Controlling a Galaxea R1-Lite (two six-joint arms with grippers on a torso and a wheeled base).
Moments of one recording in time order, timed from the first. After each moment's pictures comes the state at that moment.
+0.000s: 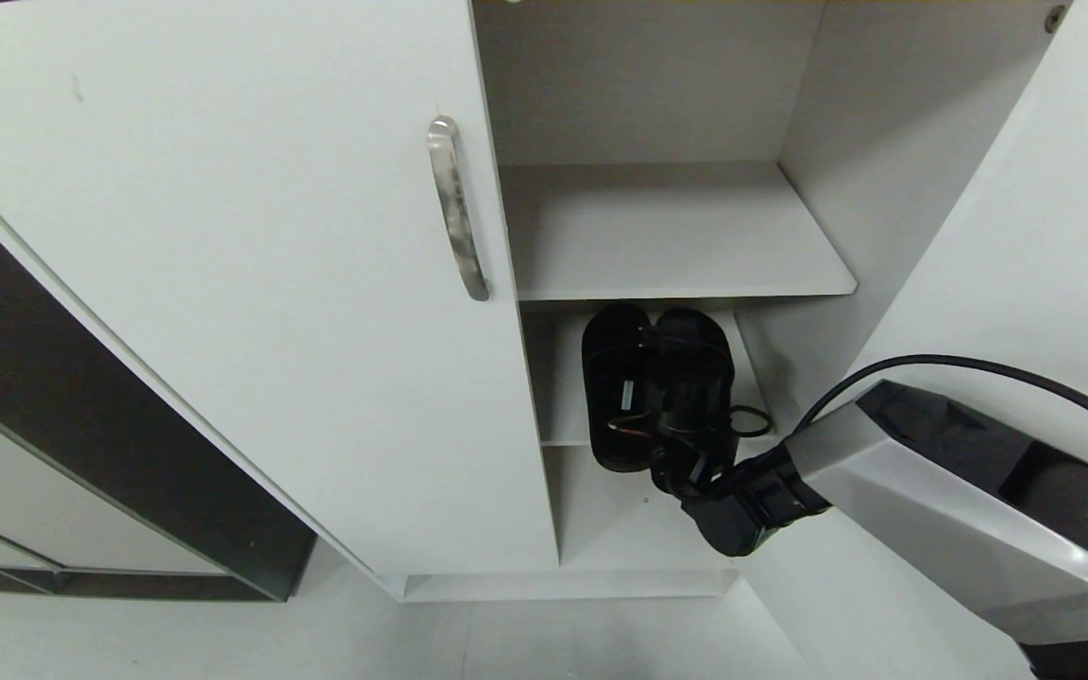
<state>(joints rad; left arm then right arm) 0.00 0.00 0.00 0.00 -0.04 0.02 0.66 2.44 -1.47 -1.05 -0.69 0.04</state>
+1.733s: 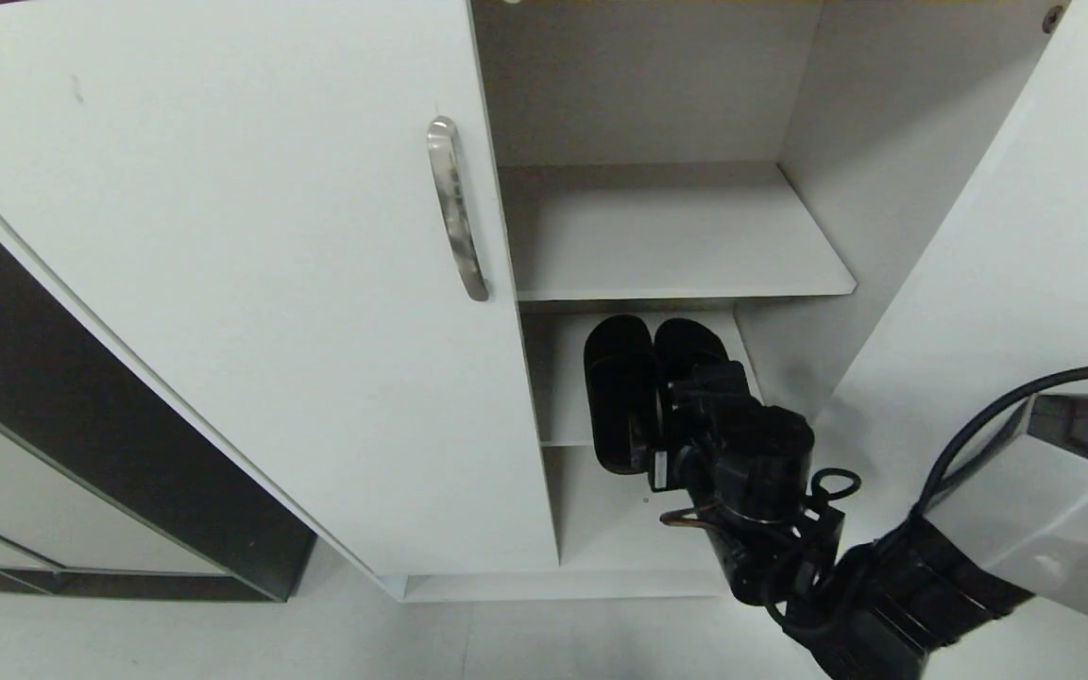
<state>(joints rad) 0.00 0.00 0.00 0.00 -0.04 0.01 0.80 2.10 -0.83 -1.22 -0.67 0.01</state>
